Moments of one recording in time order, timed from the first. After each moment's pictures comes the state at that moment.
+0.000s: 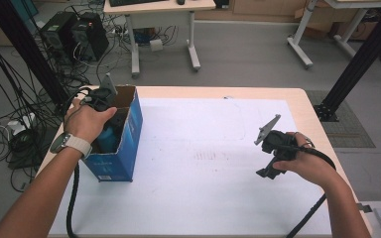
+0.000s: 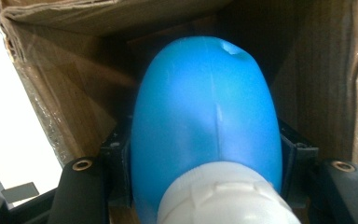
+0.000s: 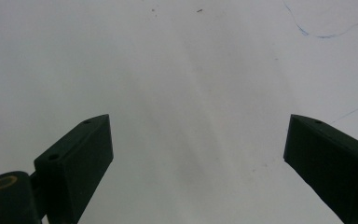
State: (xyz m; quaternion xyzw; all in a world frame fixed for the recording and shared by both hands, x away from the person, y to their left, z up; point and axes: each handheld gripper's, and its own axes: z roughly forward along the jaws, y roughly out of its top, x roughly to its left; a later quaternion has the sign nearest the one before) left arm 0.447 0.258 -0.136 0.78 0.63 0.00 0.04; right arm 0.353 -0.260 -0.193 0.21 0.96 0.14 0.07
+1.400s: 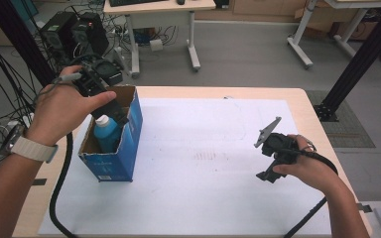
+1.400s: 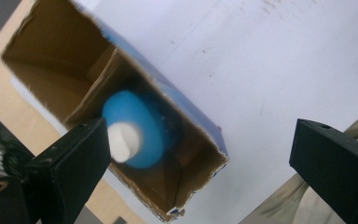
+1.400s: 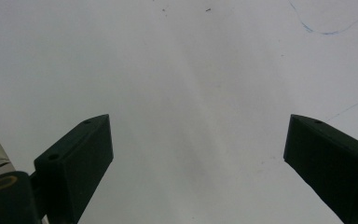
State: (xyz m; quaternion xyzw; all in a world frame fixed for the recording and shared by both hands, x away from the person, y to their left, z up) left arm 0.356 0.192 -0.017 0.93 0.34 0.10 0.07; right arm 0.338 -0.256 -0.186 0.22 0.96 0.14 0.07
